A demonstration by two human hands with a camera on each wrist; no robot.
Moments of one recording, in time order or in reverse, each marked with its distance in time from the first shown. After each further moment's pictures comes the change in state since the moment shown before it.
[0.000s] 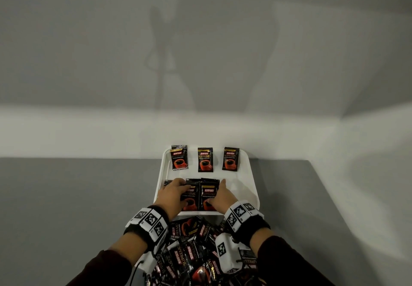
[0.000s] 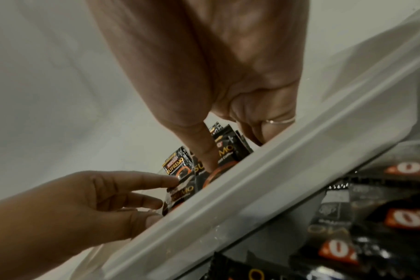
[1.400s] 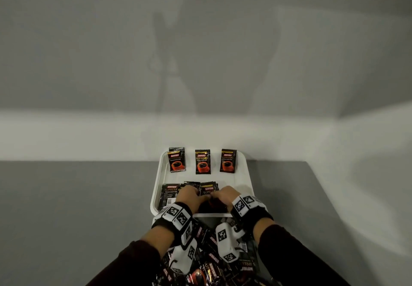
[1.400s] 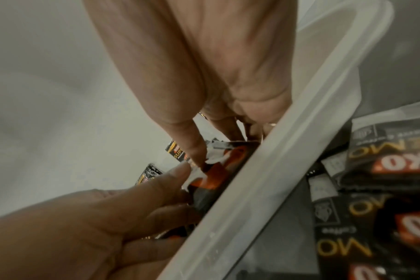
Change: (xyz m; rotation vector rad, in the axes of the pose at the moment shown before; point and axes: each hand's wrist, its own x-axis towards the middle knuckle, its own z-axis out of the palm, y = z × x) left_hand 0.015 0.069 -0.002 -0.395 -0.164 -0.304; right_hand 0.025 0.018 -0.019 0.193 -0.086 0.122
